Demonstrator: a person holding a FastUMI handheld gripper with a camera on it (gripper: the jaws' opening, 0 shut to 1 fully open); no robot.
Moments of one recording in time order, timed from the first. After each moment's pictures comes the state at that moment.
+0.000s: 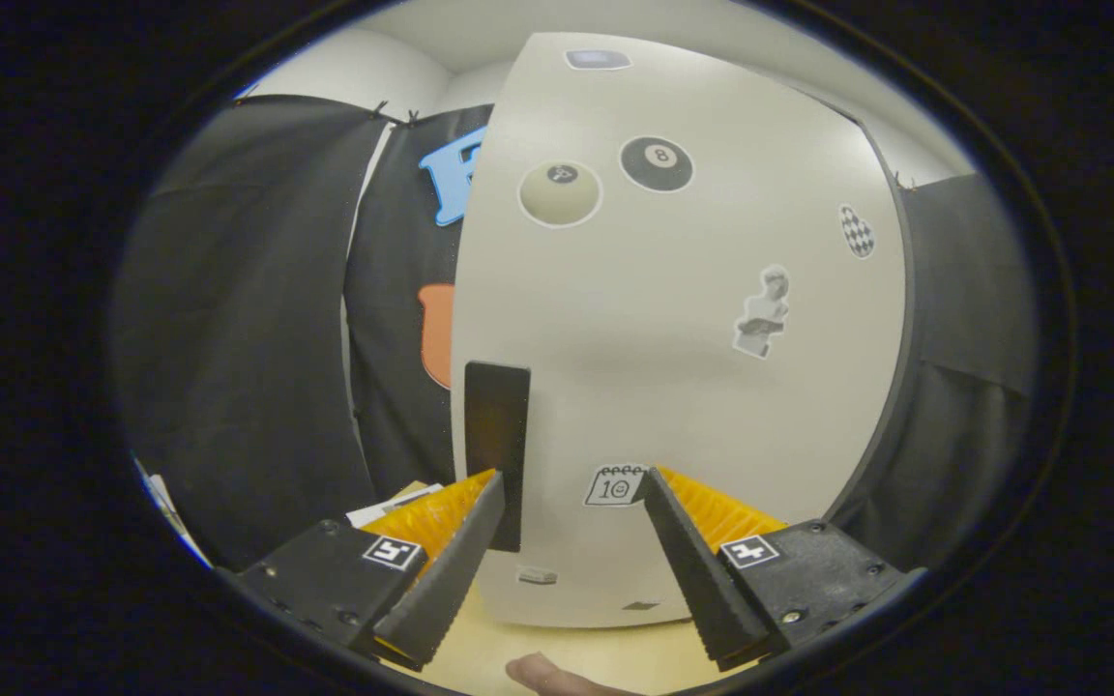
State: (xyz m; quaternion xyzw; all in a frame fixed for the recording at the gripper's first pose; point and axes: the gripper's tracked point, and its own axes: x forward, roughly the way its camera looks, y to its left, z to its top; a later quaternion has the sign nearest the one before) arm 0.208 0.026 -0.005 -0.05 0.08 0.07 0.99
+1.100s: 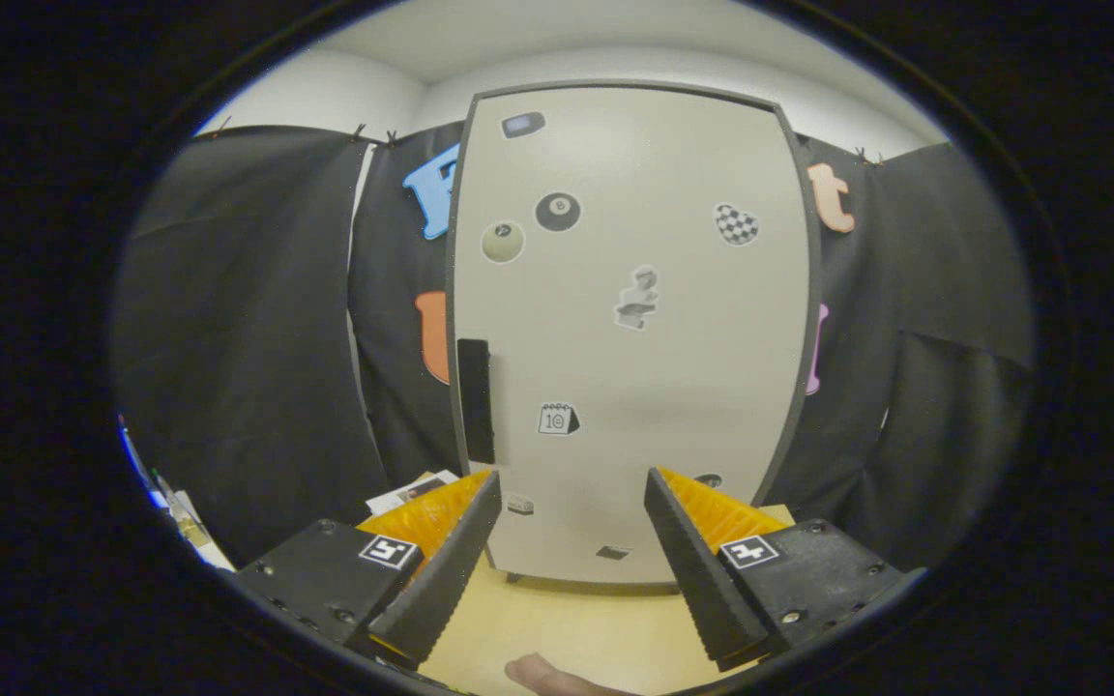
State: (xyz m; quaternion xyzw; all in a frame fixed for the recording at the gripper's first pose) arm 0.105 -0.055 0.006 -0.01 0.09 0.07 0.99
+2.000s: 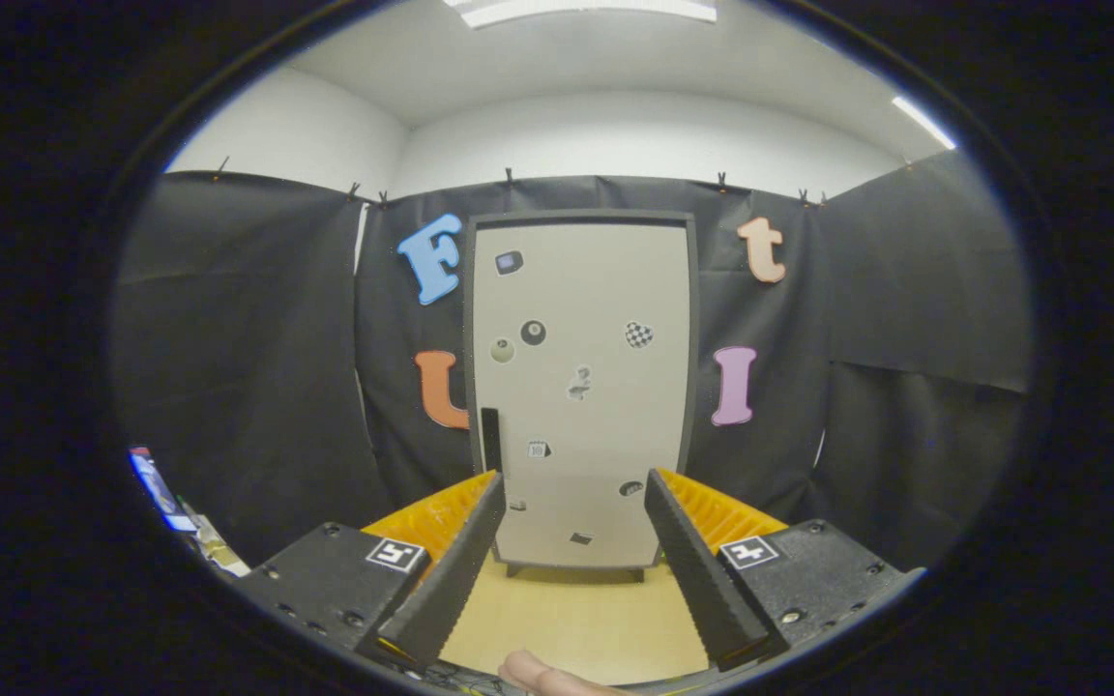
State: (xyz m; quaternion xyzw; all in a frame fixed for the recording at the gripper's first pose) arm -0.084 -0.069 0.099 0.00 0.03 0.04 1.00
